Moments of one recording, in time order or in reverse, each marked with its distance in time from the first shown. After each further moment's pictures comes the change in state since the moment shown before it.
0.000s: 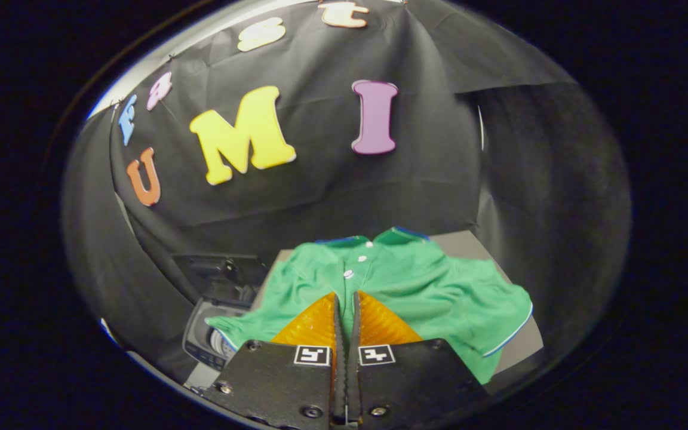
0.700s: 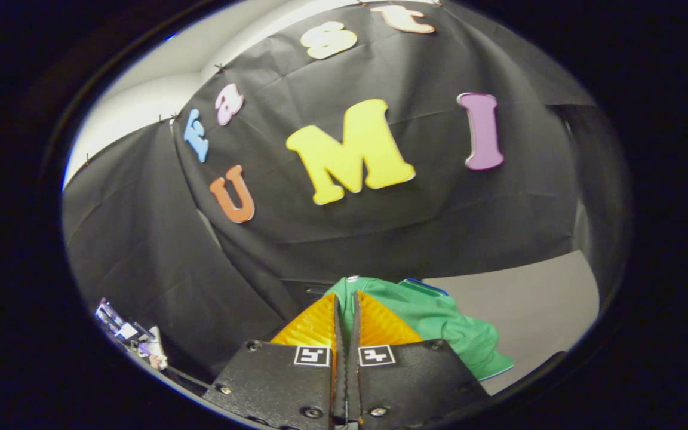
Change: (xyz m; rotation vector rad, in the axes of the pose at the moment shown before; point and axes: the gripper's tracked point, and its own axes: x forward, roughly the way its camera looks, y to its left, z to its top) arm -0.008 0.212 0.021 -0.011 0.036 0.424
